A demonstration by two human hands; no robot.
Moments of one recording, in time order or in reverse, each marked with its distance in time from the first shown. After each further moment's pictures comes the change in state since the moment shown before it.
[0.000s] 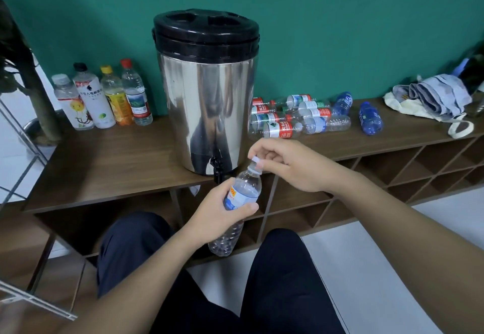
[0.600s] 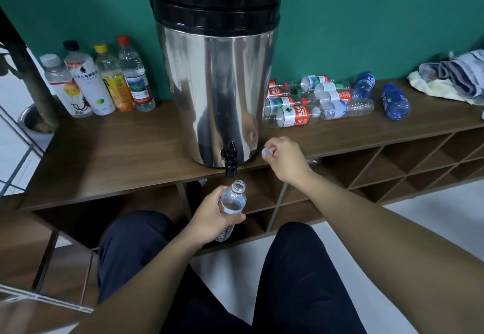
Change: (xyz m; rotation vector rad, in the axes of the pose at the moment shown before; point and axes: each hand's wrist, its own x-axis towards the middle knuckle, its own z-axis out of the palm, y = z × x) left_hand 0.017 -0.112 -0.028 0.026 0.050 -0.294; right_hand 0.091 0.120 0.105 -0.182 0.347 0.401
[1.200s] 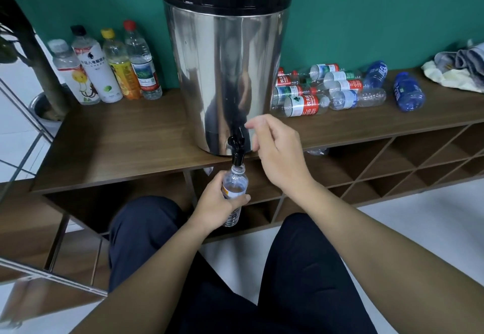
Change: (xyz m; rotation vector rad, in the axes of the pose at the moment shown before) left_hand -0.004 0.004 0.006 -0.094 0.143 0.007; right_hand -0.076 -0.108 -0.042 0.598 0.193 -0.172
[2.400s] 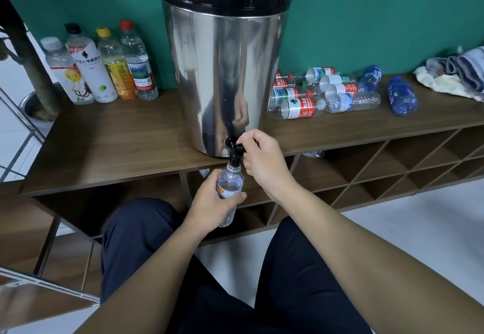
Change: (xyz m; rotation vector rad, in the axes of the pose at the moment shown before) left_hand -0.004 0.011 -0.004 0.018 0.031 0.082; right_hand 0.001 0.015 0.030 0.365 -0.116 0.452
